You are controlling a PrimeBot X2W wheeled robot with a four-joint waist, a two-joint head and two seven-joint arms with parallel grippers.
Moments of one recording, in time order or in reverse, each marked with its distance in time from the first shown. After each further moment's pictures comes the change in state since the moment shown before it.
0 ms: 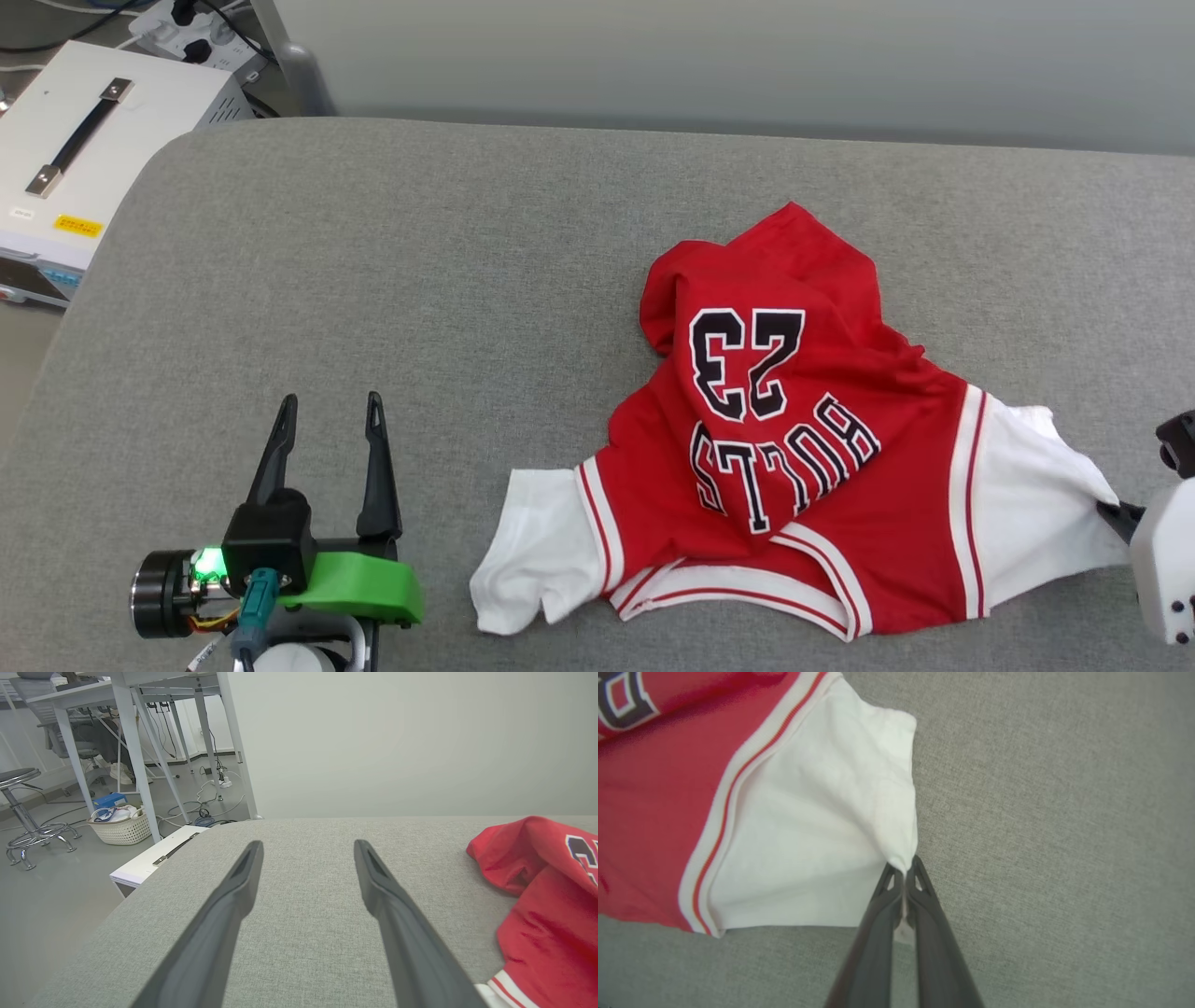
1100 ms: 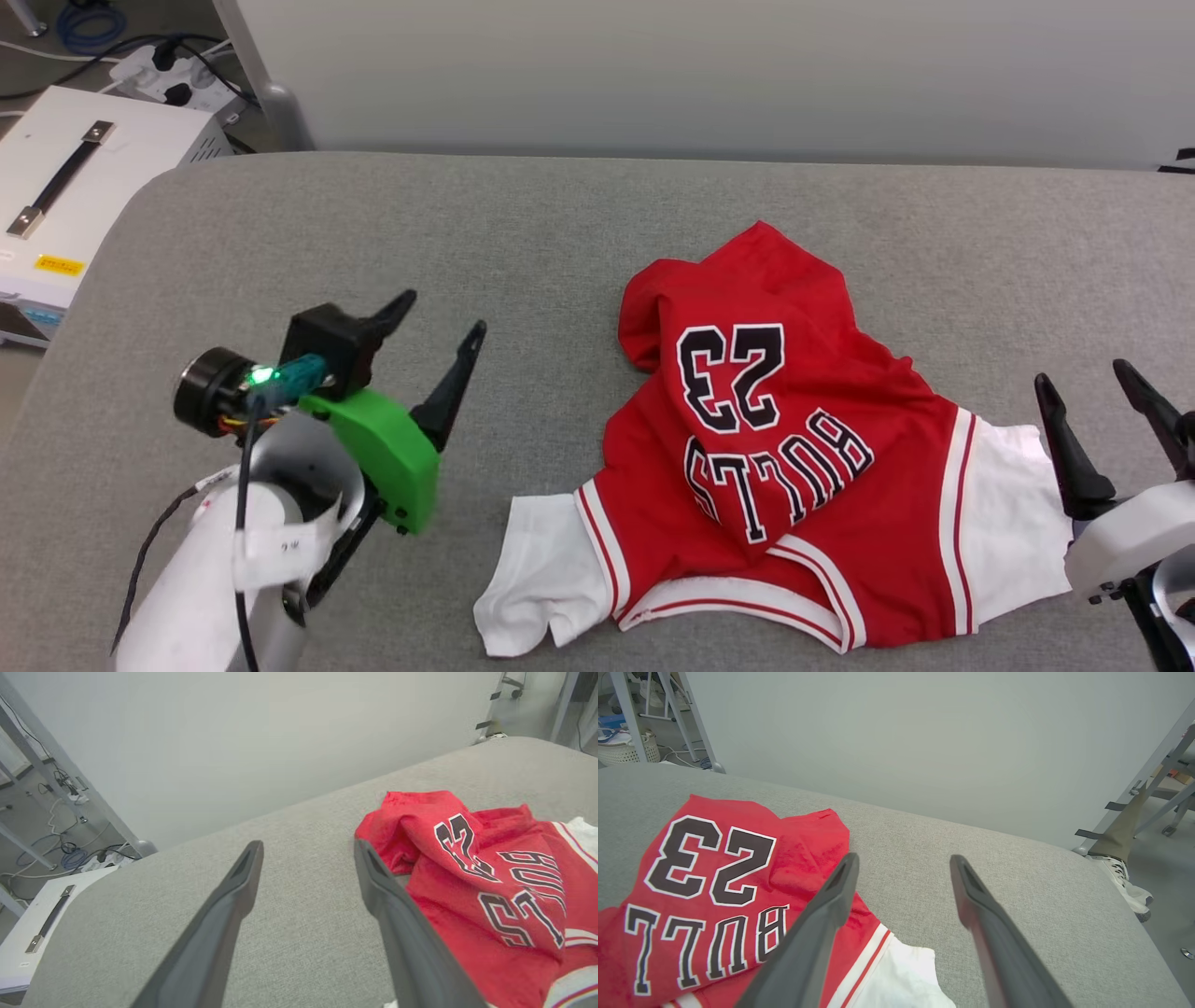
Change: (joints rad) left arm -0.311 0.245 -0.230 0.001 -0.244 -0.249 0.411; right arm 0.168 0.389 -0.408 -0.307 -0.411 0.000 -0.379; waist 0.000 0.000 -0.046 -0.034
